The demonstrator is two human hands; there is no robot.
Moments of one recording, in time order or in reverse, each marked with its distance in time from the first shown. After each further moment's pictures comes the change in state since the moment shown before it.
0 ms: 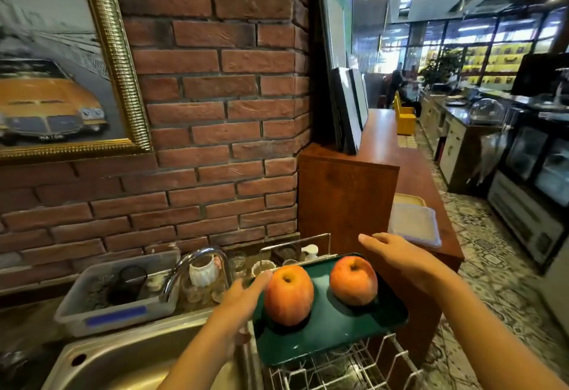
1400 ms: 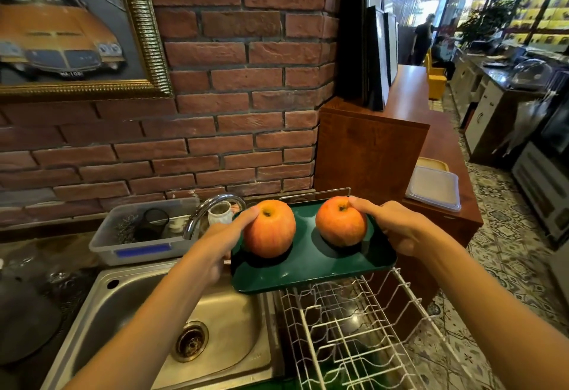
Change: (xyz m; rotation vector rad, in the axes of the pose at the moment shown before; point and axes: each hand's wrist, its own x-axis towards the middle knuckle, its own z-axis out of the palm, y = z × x) left_hand -0.002 0.004 -0.058 -0.062 0.069 0.030; right_hand 0.006 -0.010 0.053 0.243 -0.080 0.157
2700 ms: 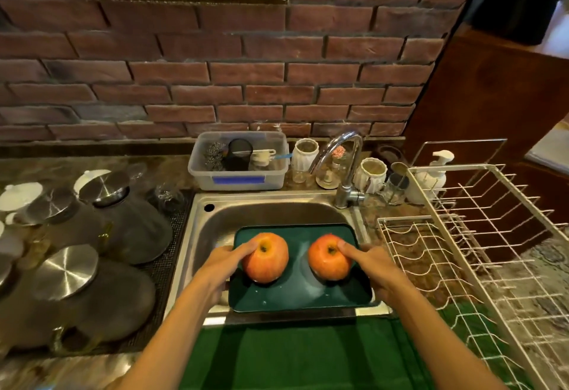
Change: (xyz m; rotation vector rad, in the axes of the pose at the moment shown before) left_hand 0.019 -0.191 -0.245 -0.081 0.055 -0.255; right_hand 0.003 0.110 0.326 0.074 -0.090 0.145
